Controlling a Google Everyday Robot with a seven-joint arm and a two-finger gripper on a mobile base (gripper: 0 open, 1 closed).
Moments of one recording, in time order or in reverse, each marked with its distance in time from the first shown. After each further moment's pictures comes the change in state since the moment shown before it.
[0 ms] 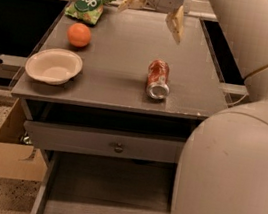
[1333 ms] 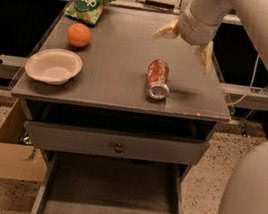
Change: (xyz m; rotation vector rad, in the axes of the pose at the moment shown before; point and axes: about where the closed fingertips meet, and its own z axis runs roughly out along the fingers) arm -0.006 0.108 0.033 -0.058 -0.042 0.224
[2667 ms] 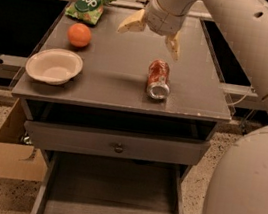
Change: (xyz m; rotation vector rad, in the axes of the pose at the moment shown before) arm -0.034 -0.080 0.003 0.094 0.000 -0.319
